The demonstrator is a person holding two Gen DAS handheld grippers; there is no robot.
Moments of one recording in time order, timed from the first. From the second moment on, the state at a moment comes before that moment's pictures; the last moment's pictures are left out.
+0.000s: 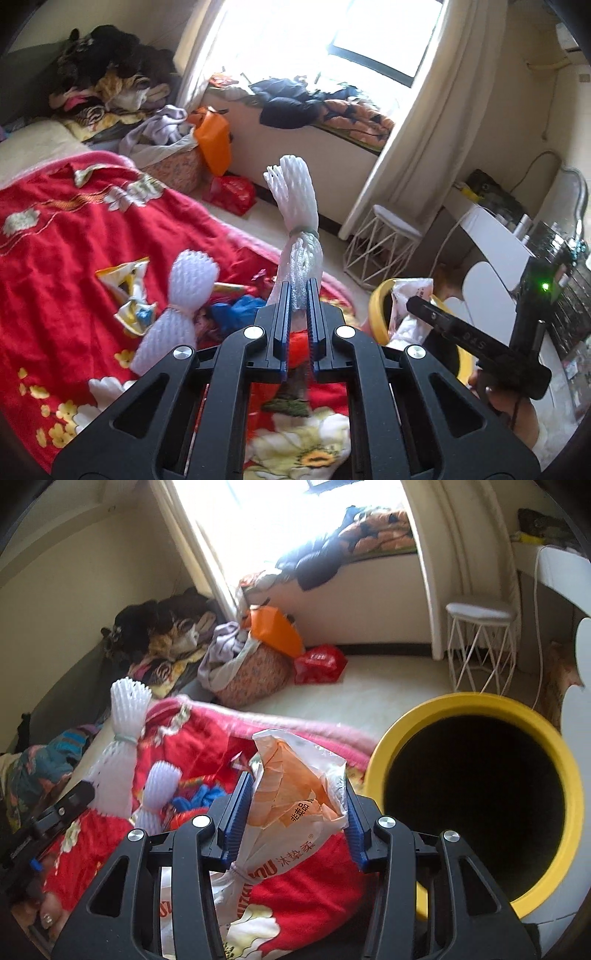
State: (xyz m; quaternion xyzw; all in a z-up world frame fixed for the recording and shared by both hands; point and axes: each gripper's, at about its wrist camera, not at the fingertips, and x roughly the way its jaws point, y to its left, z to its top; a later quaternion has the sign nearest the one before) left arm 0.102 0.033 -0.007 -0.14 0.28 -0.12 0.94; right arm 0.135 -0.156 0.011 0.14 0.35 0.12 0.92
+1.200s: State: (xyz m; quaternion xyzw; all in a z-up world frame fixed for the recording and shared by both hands) left arm 0.099 -0.082 -0.017 -0.08 0.31 -0.23 0.92; right arm 0.114 -0.289 0.016 0.14 0.27 -0.08 0.95
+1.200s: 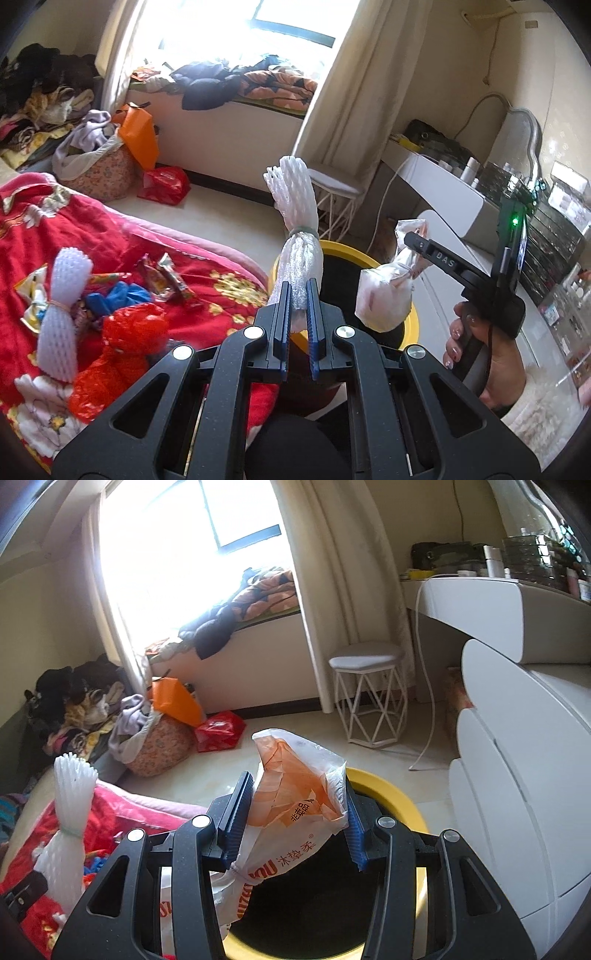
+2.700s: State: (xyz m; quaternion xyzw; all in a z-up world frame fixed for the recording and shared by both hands) left arm 0.132 -0.108 -0.042 -0.08 0.31 -0.20 0.92; right arm 0.109 -0.277 0.004 0.14 0.28 -0.04 0.95
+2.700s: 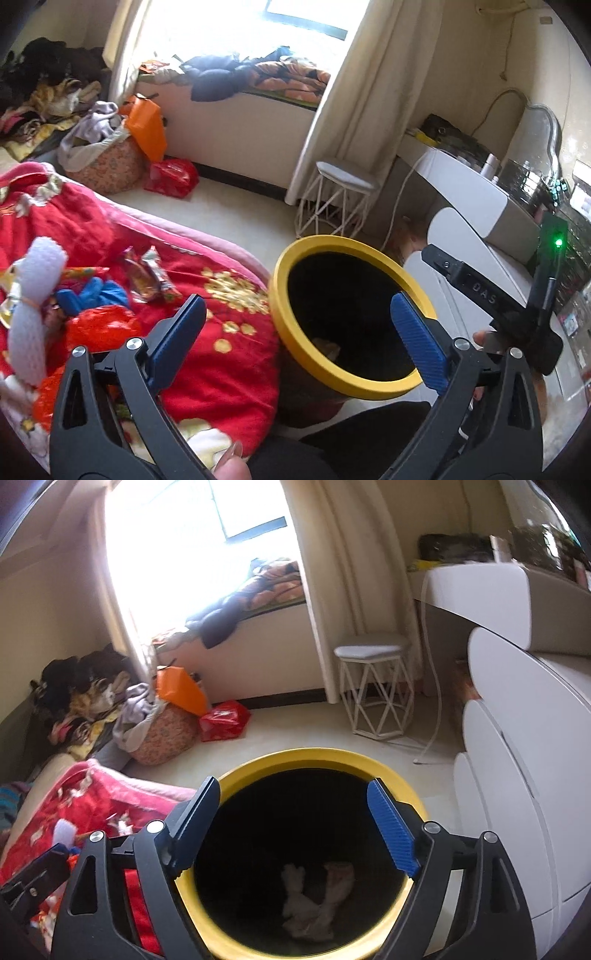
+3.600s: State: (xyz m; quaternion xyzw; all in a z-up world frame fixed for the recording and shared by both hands) left arm 0.099 -0.024 -0.015 -0.11 0.26 -0.12 0.95; right arm 0.089 -0.187 0.038 0.09 0.26 0.07 0.96
